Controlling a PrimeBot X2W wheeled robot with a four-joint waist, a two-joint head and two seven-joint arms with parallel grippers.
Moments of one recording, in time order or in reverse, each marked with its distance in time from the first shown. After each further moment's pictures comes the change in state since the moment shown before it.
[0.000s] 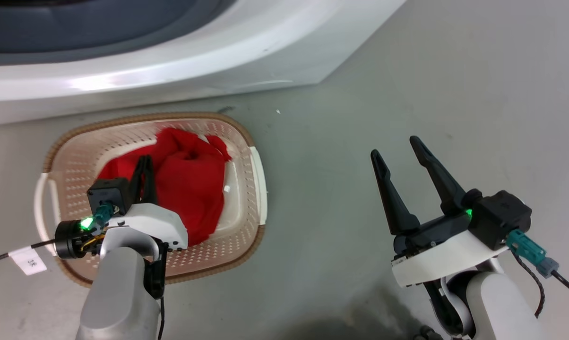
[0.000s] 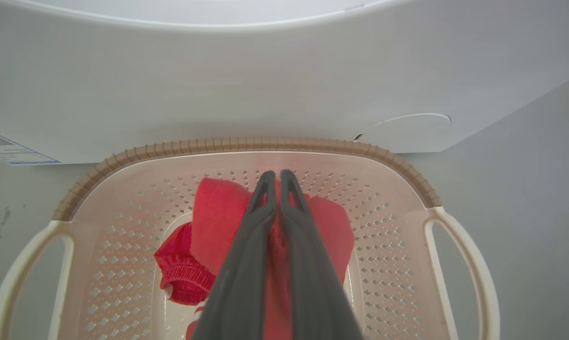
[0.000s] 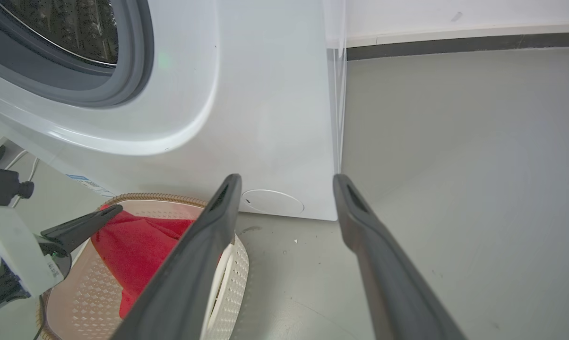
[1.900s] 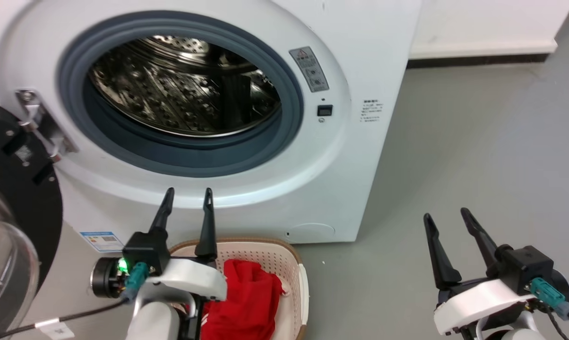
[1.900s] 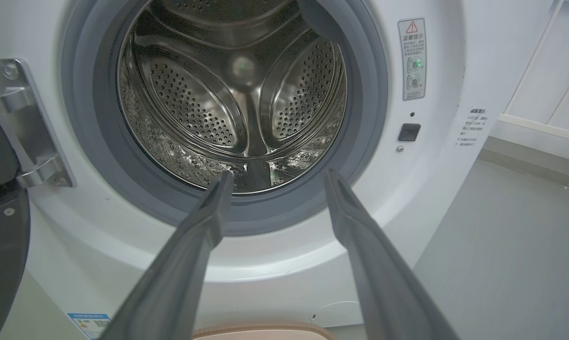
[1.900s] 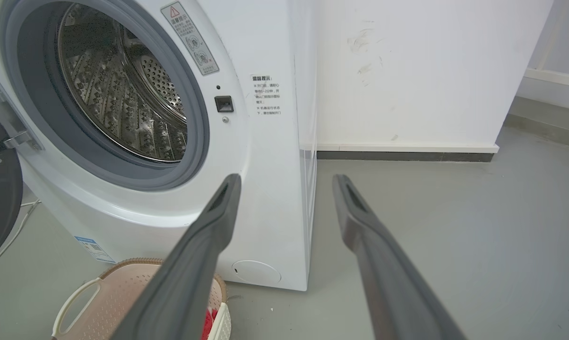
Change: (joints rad) left arm 0.261 -0.033 -0.140 -0.330 -0.044 -0.001 0.000; right arm 0.200 0.000 -0.178 0.070 -0.074 0.000 0.019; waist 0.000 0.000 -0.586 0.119
